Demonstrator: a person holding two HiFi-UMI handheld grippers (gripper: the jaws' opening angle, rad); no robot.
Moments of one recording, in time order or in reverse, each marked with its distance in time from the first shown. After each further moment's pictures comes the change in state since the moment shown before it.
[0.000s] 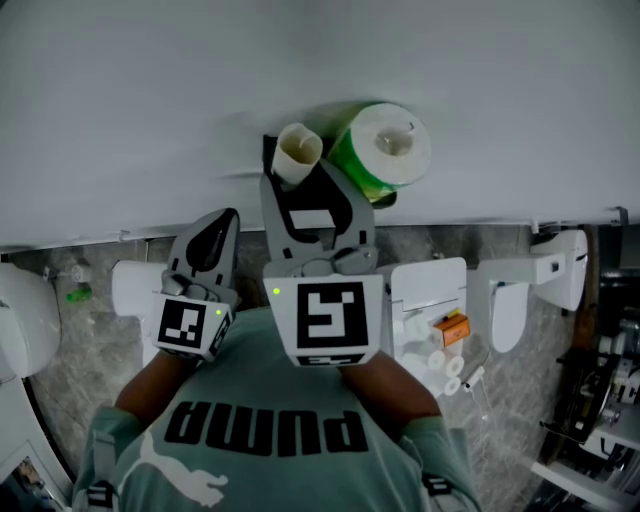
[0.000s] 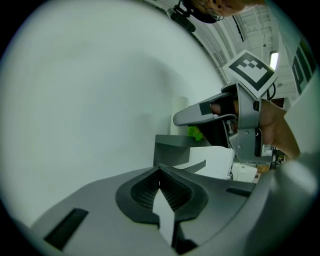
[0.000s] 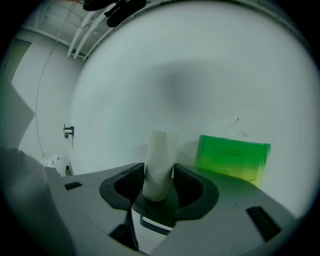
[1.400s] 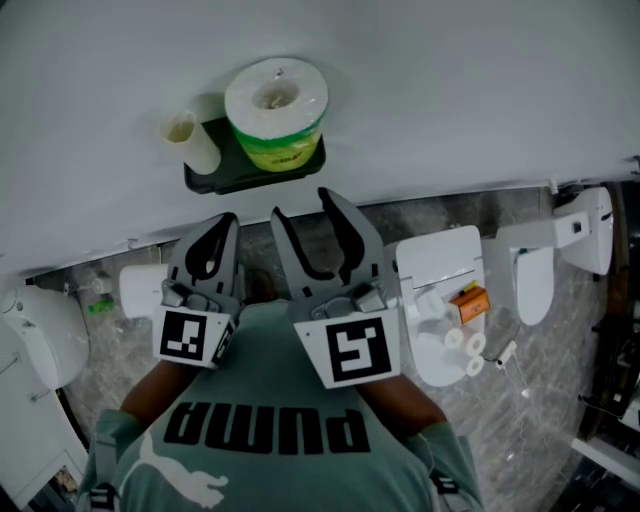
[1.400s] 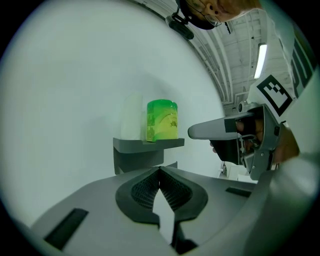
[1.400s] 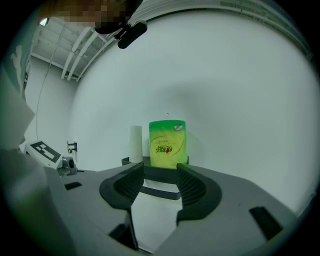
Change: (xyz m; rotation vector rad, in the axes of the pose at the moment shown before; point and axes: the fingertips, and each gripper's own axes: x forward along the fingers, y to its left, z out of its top) left arm 0.020 -0.094 0.006 0.079 0.034 -0.063; right arm -0.097 -0.067 -0.055 0.210 -0.133 -0.009
